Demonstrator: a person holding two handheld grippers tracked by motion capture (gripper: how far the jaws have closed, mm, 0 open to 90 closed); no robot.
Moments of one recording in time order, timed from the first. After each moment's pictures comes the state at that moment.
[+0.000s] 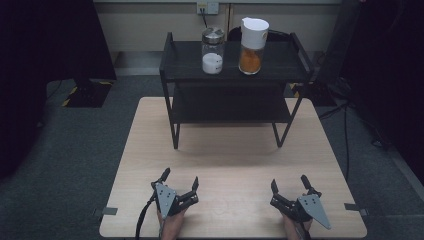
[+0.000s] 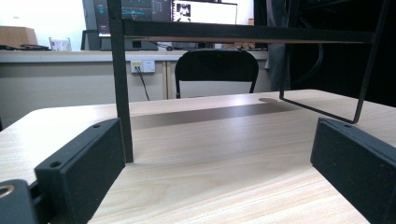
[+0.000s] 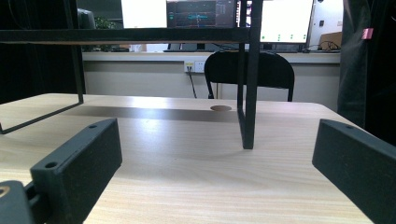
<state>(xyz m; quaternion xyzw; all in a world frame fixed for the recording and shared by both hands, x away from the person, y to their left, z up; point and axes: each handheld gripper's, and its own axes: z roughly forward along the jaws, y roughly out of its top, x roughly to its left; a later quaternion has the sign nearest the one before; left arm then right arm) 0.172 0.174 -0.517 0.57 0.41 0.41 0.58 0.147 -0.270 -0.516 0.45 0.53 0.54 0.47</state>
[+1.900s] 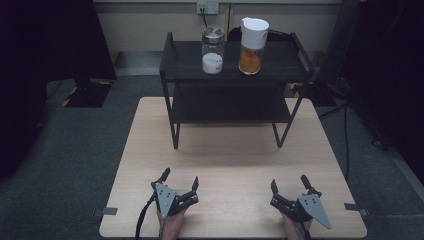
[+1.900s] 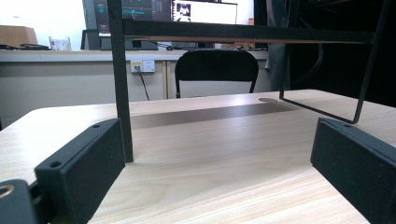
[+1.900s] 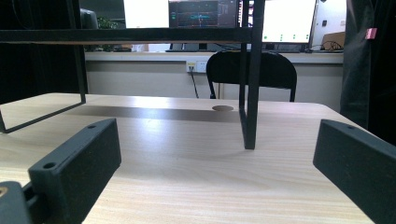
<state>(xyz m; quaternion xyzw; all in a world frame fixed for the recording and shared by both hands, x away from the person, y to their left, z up) 0.173 0.174 -0.517 0.57 0.41 0.41 0.58 0.148 -0.272 -0.516 0.45 0.53 0.54 0.46</state>
